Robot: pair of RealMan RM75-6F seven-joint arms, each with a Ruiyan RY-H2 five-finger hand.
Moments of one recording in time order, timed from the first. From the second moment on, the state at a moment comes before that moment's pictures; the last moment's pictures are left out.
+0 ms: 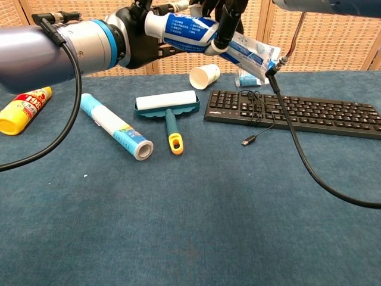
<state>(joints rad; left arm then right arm) -0.92 -1.59 -0.49 -1.61 0.87 0.78 -0.79 1.14 -1.35 0.36 -1.98 -0.60 1.22 -0.62</state>
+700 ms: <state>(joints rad) -0.95 -1.60 -0.51 -1.62 0.76 0.81 -0.56 1.14 -1.35 0.37 -2.00 -0.60 1.22 -0.64</state>
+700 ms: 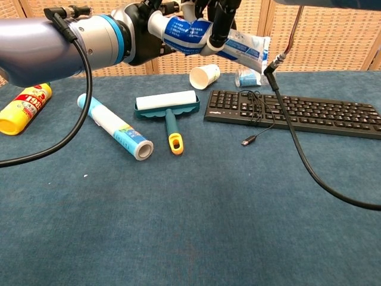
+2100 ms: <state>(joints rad) -0.69 -1.36 -0.54 -1.59 1.03 0.73 -0.74 0.99 -1.28 0.23 -1.91 -0.69 1.17 -0.55</state>
